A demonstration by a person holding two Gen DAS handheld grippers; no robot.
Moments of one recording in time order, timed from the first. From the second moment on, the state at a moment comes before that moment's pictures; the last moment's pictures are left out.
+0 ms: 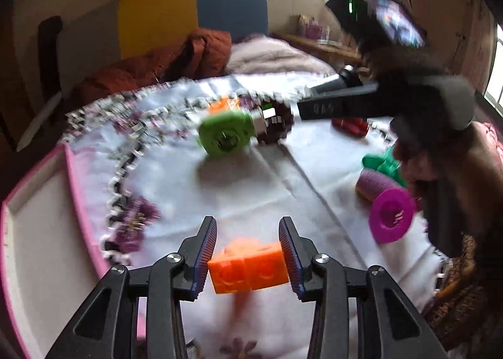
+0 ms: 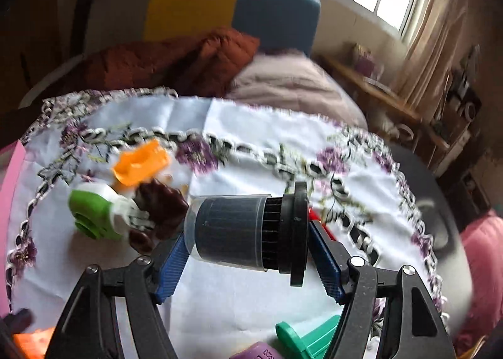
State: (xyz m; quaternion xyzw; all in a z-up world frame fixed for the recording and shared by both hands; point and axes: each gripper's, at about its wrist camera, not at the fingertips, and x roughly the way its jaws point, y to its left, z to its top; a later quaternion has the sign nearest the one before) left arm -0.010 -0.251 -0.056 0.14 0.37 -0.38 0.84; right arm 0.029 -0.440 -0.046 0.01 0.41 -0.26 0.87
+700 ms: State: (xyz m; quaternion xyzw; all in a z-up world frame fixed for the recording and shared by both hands) left arm 0.125 -0.082 -0.046 0.05 0.42 -0.14 0.90; right arm 0.019 -0.361 -0.017 -0.07 0.32 -0.14 0.93
